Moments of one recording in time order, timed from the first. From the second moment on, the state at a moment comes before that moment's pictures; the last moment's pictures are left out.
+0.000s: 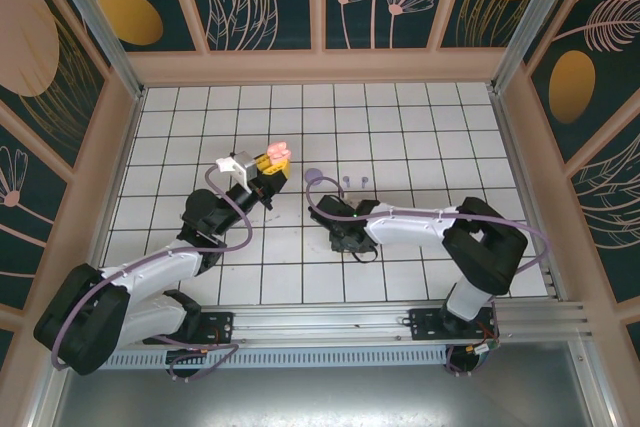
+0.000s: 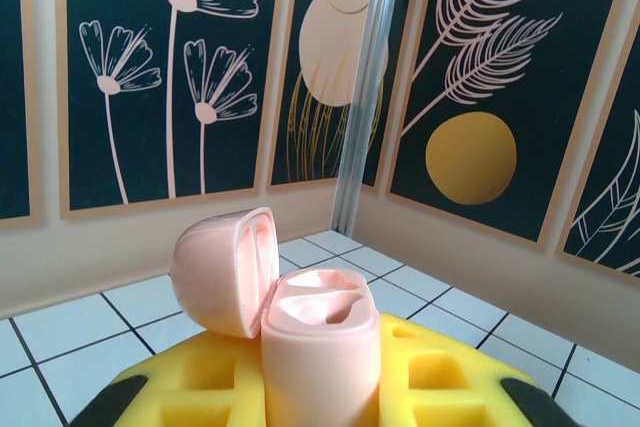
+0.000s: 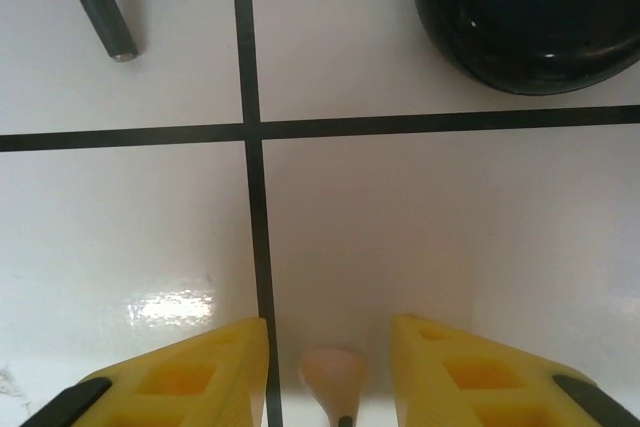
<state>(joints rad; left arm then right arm) -0.56 1.16 0.36 1.02 0.26 -0.23 1.01 1.66 0.92 -0.61 0.21 0.98</state>
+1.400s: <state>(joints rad) -0.56 1.17 0.36 1.02 0.26 -0.23 1.03 1.67 0.92 -0.58 0.22 0.97</state>
